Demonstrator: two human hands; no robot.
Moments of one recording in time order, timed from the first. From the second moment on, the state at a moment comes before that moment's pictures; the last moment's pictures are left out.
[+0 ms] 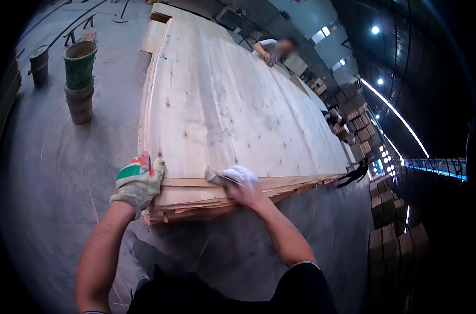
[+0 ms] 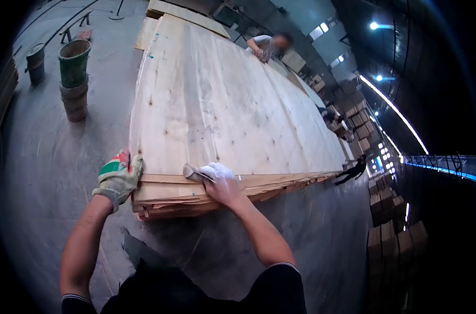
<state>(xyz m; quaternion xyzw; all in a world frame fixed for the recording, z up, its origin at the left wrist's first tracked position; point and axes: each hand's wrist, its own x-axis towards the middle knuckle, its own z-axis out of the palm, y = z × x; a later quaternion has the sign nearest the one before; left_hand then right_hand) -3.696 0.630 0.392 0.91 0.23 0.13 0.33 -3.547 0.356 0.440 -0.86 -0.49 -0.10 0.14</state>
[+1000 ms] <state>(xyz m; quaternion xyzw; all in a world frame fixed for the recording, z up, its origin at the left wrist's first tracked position) -3.438 1.237 0.151 0.68 0.17 0.04 0.71 -3.420 0.562 0.411 -0.87 0.42 -0.22 0.15</state>
